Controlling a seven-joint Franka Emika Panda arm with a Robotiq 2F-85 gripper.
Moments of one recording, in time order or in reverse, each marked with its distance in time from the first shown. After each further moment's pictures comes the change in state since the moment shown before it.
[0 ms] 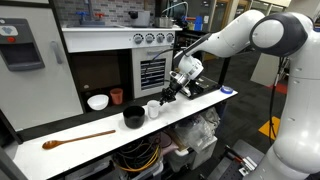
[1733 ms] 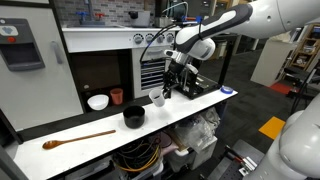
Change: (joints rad) arm 0.163 -0.440 0.027 -0.157 -0.557 0.114 0.623
